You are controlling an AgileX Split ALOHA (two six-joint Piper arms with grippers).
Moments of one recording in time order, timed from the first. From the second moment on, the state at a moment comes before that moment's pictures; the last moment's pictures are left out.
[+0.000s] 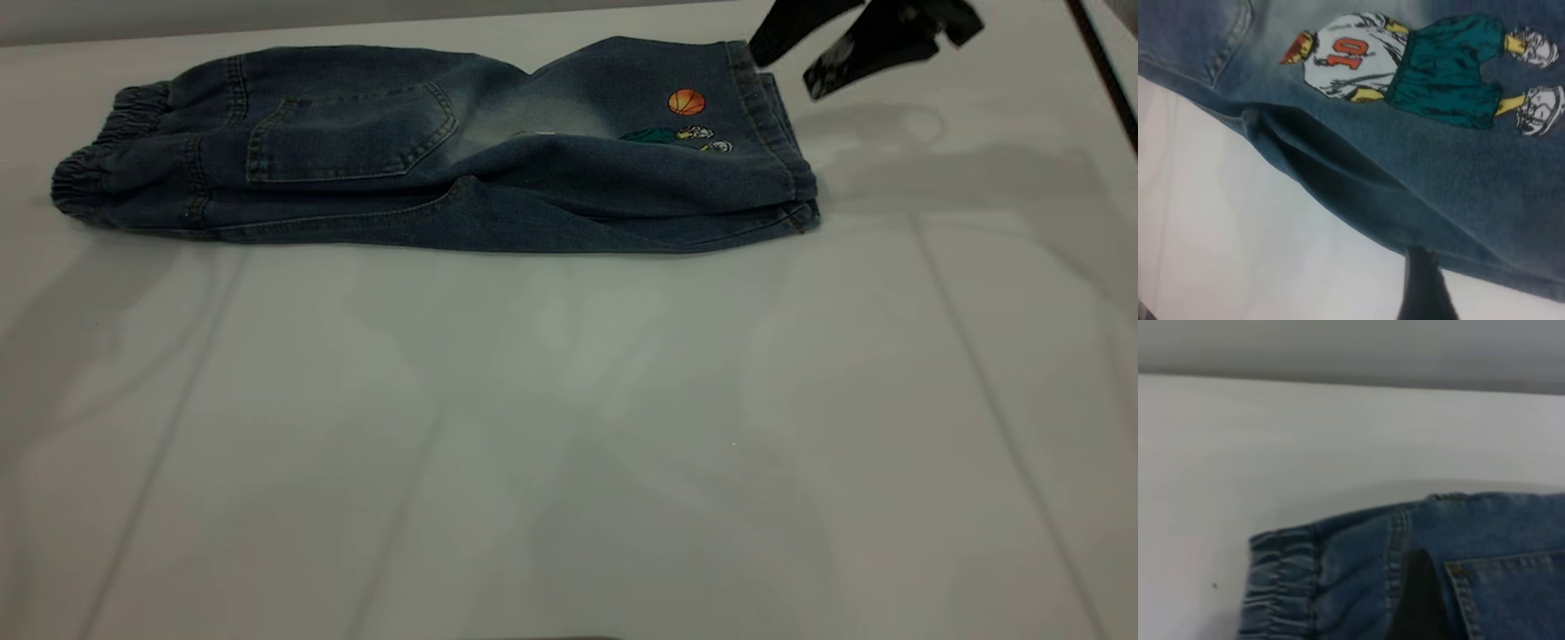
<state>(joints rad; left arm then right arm) 0.04 1.88 -1.14 1.77 -0.36 -1.88 0.02 2.27 -1.59 0.94 0.95 -0.65</state>
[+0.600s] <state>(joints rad) 0.03 1.69 -1.14 1.77 -0.41 -1.35 0.02 2.23 -1.59 0.95 1.00 -0.64</state>
